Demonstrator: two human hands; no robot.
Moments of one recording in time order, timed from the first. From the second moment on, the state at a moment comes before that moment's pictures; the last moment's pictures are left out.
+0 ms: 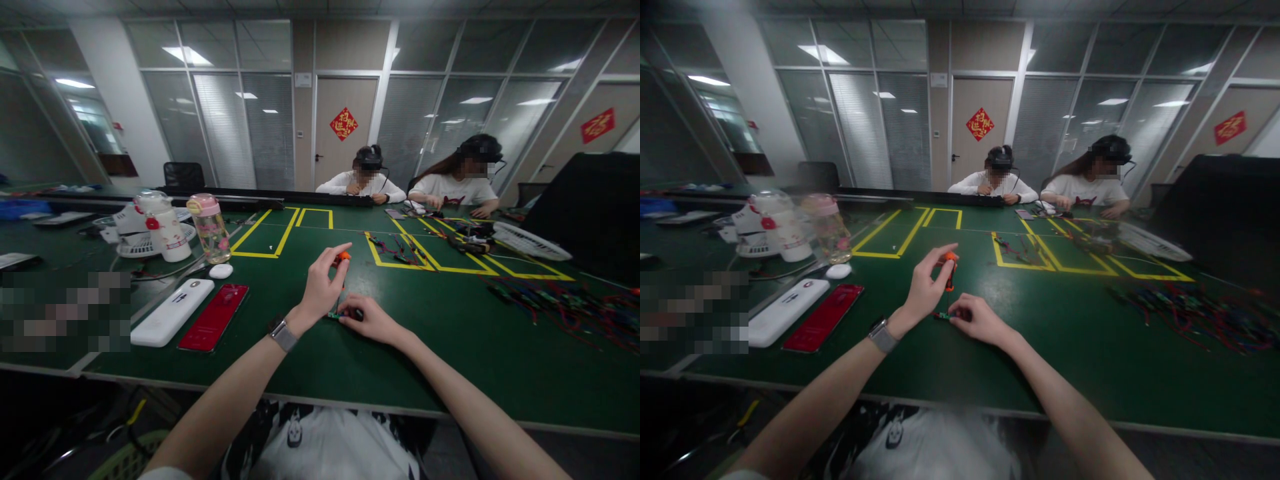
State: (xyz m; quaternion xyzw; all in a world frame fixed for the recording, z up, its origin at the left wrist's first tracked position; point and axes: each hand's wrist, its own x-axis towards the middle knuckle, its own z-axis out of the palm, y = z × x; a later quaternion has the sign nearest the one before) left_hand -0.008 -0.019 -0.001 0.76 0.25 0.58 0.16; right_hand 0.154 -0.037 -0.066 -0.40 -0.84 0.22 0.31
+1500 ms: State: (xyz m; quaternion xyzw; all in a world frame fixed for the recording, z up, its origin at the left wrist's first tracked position) left_hand -0.007 -0.019 0.000 0.75 0.28 0.59 0.12; right_hand 0.152 -0.037 -0.064 -0.41 -0.83 0.22 0.30
